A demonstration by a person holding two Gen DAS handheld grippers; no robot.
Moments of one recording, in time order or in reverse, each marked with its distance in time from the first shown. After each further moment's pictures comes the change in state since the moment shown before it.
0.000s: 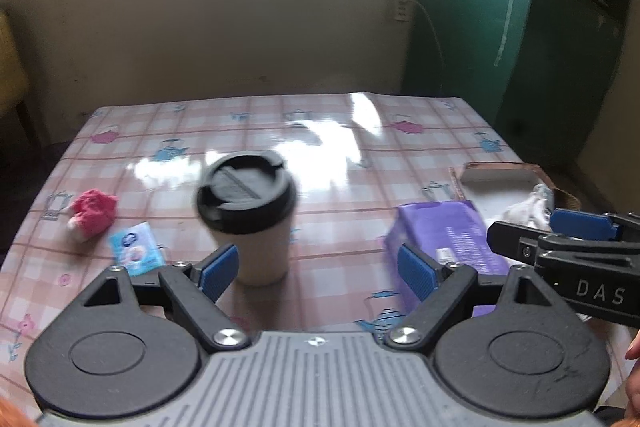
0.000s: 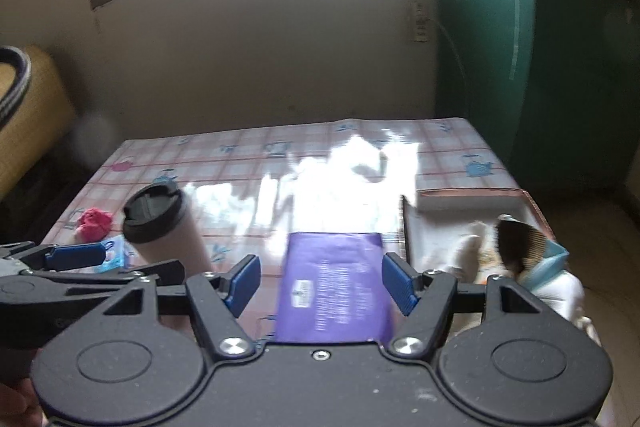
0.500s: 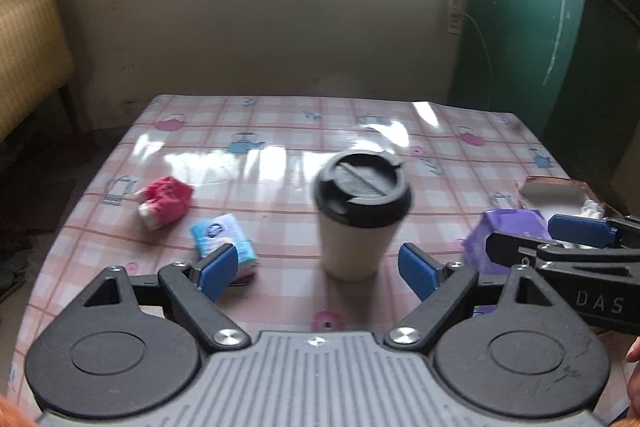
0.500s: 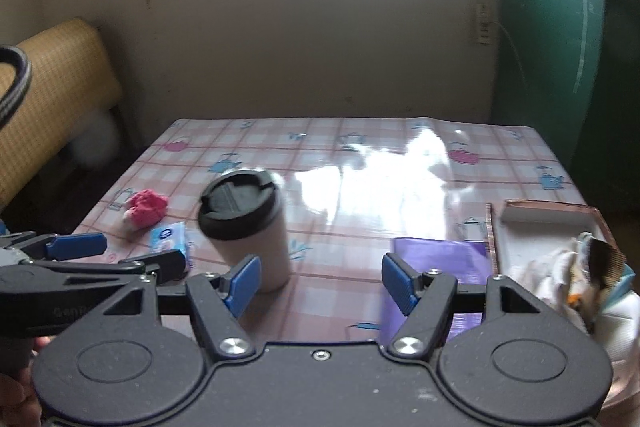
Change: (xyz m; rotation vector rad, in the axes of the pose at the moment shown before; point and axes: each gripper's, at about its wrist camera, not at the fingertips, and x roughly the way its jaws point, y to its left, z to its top) left arm -0.017 0.068 -0.005 -0.069 -0.011 0.091; right arm 0.023 0.073 0.004 -0.082 0.033 0.108
